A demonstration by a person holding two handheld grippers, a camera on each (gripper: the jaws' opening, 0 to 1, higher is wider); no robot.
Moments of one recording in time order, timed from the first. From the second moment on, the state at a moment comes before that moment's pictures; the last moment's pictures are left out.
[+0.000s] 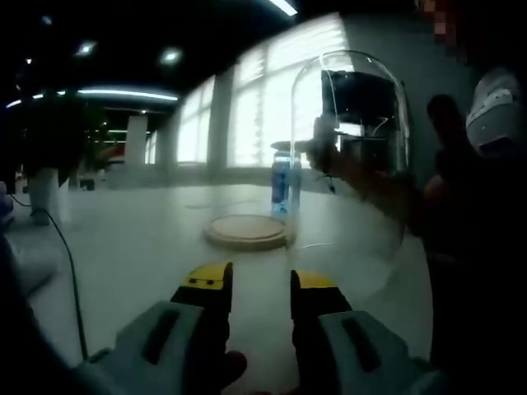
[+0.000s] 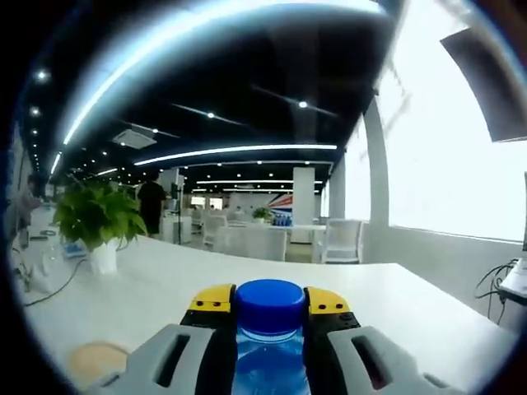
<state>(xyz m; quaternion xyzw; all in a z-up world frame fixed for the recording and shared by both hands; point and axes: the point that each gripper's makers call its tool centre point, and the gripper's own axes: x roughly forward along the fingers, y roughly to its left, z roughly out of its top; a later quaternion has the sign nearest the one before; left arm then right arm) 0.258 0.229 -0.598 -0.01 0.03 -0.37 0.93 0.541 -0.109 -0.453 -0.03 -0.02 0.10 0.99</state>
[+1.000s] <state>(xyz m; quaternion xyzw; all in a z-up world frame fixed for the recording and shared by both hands) 0.258 0.227 -0.600 0.00 0.04 -0.37 0.93 0.507 -0.037 -0.432 -0.02 -0.02 0.20 0.98</state>
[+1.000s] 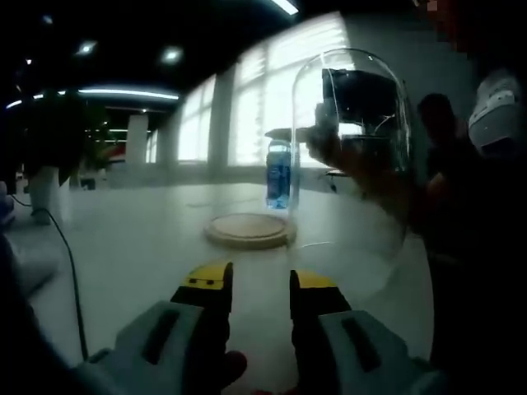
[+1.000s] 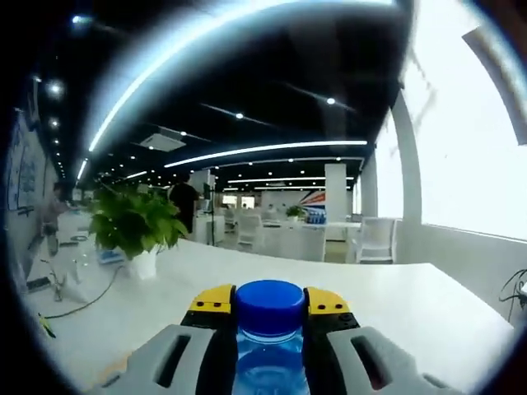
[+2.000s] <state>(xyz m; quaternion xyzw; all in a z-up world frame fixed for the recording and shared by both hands) 0.258 0.228 -0.599 0.00 0.03 -0.37 0.93 0.448 0.109 -0.438 -0.01 -0.03 0.39 0.92</state>
